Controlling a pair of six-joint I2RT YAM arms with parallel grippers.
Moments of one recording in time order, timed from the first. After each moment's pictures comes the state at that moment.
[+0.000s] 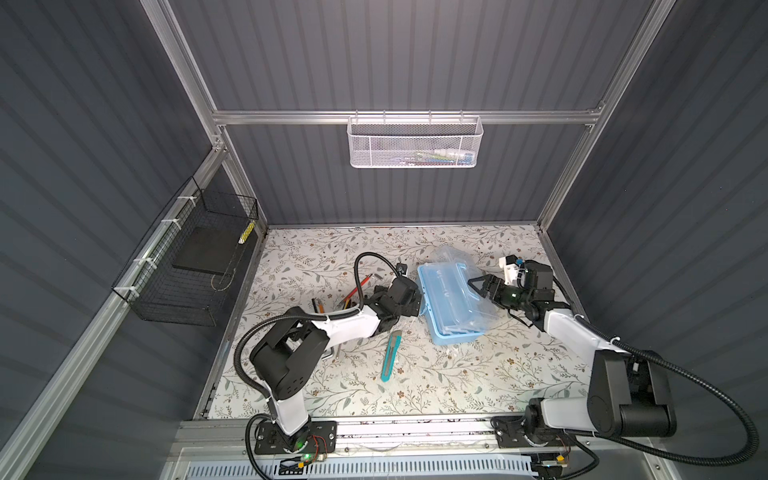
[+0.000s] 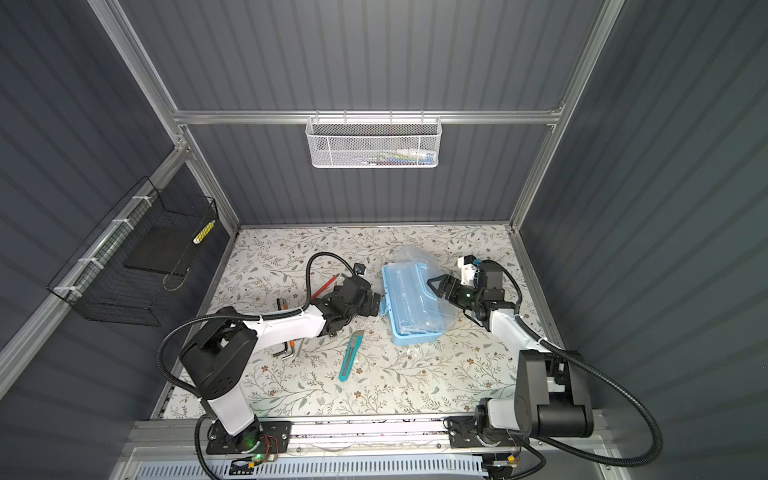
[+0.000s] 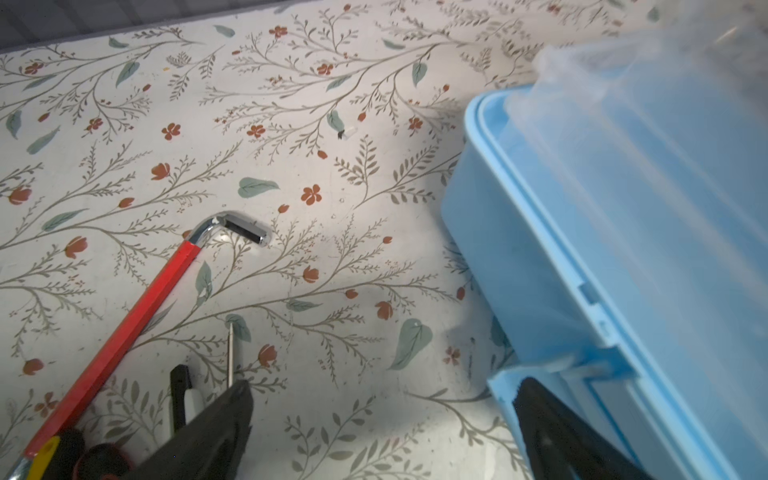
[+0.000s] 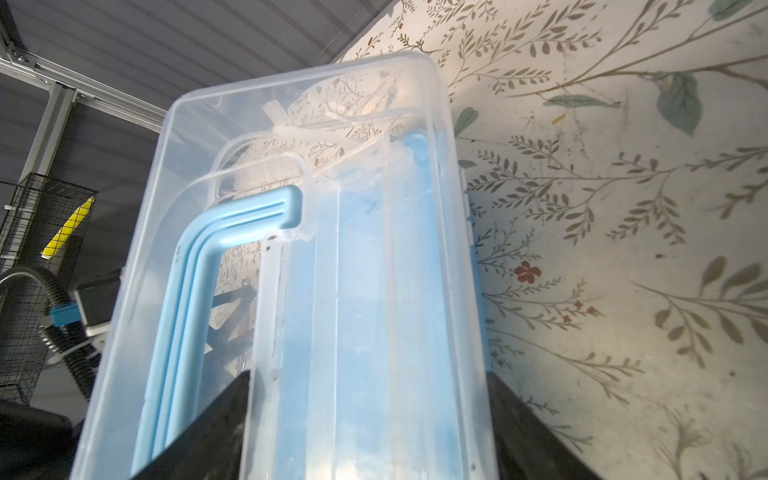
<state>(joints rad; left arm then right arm) -0.81 1.74 1.03 -0.01 -0.36 -0.35 -0.01 1.37 0.69 0.01 -0.67 0.51</state>
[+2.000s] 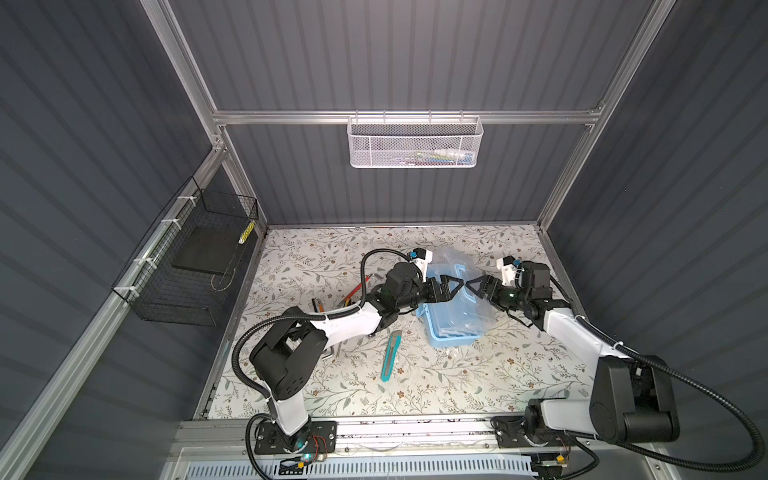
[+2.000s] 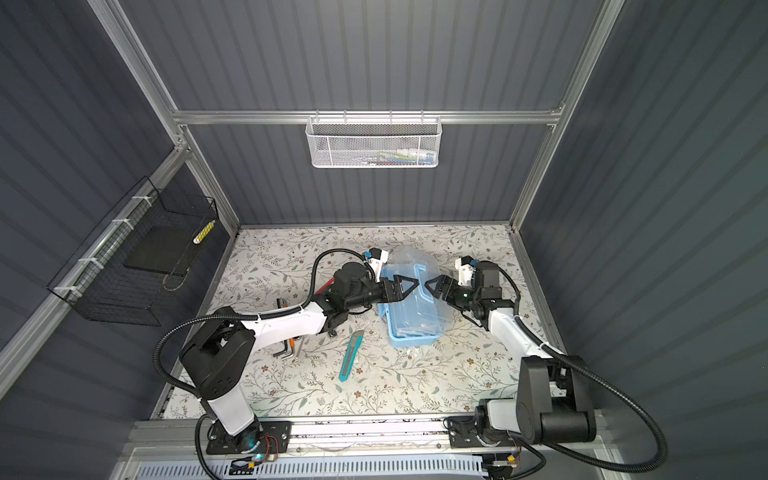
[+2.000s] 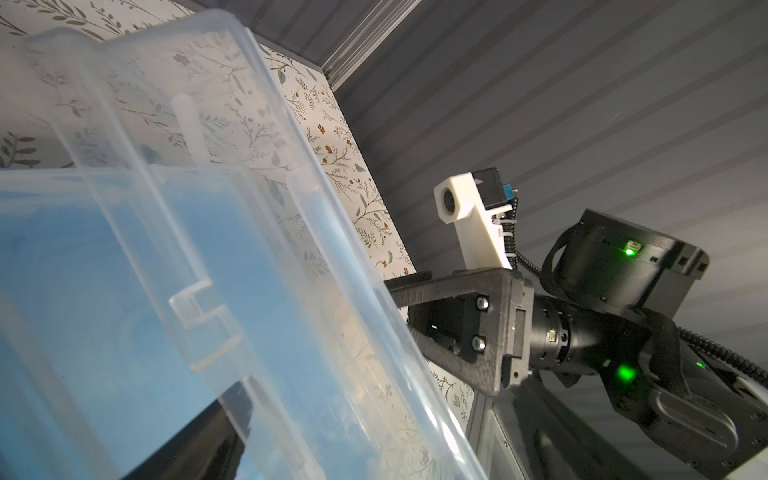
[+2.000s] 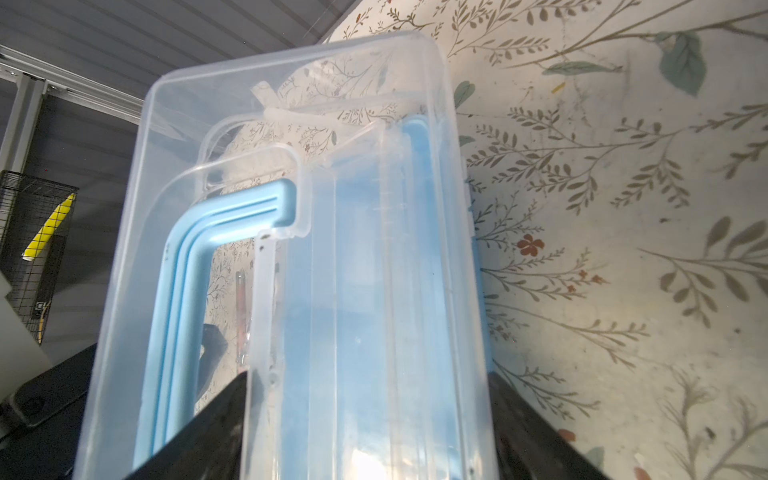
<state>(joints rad) -0.83 1.77 1.10 0.43 0.34 -0.83 0.03 1.34 0.73 -0.12 -0.61 0.52</state>
